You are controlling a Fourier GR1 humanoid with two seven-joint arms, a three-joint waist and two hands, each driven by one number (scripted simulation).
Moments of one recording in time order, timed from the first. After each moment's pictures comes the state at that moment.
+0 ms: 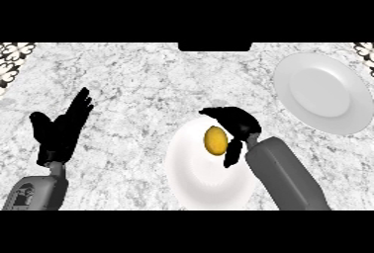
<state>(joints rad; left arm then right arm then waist) -0.17 0.24 0.04 -1.42 0.06 0.04 0.17 -0.55 -0.11 0.35 -1.03 0.77 0.33 0.05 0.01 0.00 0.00</state>
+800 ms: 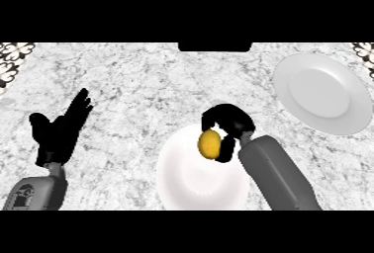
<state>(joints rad) -0.17 0.22 0.06 -1.42 0.04 0.01 0.17 -0.57 -0.04 0.29 -0.99 0.82 0.28 0.04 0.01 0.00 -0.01</state>
